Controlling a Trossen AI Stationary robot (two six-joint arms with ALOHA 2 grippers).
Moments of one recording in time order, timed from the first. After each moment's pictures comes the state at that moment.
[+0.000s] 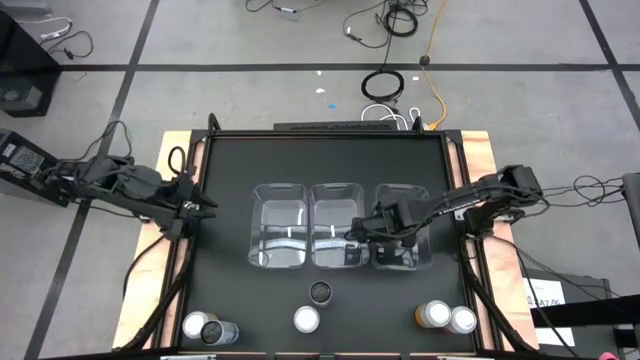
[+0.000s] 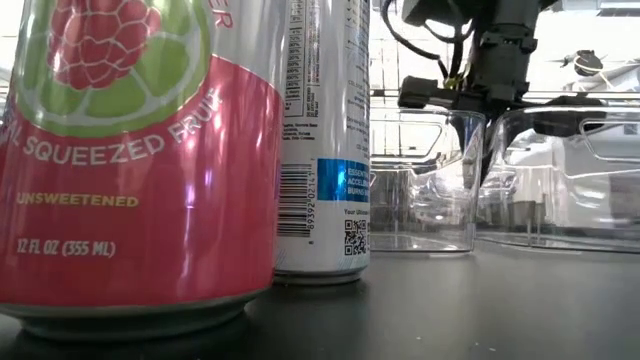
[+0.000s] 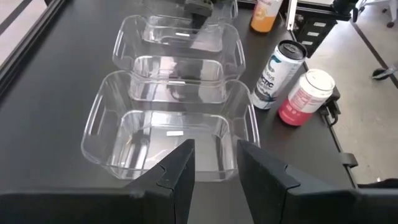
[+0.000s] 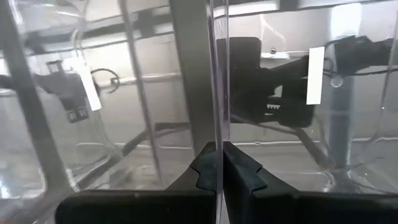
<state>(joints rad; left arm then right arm) -0.27 0.56 1.01 -1.06 -0.11 -0.25 0.19 1.61 1.07 -0.81 0.11 1.90</state>
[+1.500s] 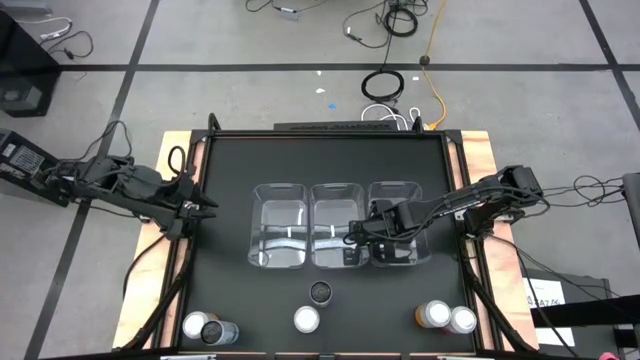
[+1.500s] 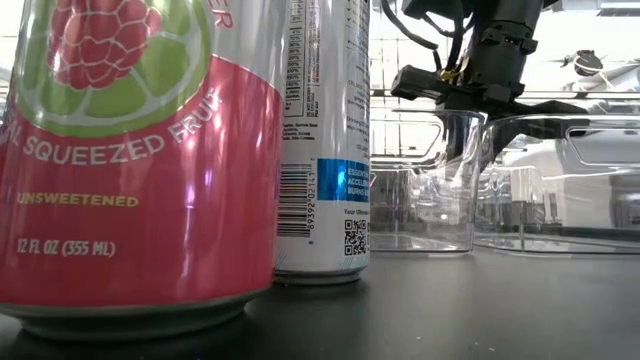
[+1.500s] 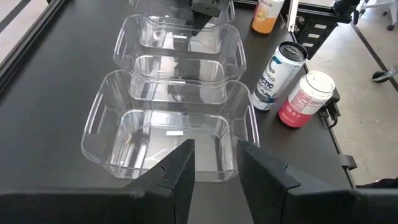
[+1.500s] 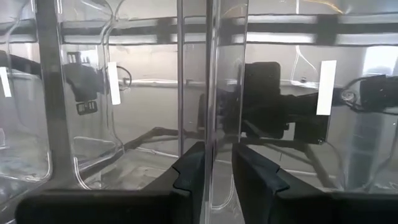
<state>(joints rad) -0.27 0.56 1.01 -1.06 -0.11 -0.26 0.20 1.61 1.08 -0.78 0.19 1.76</state>
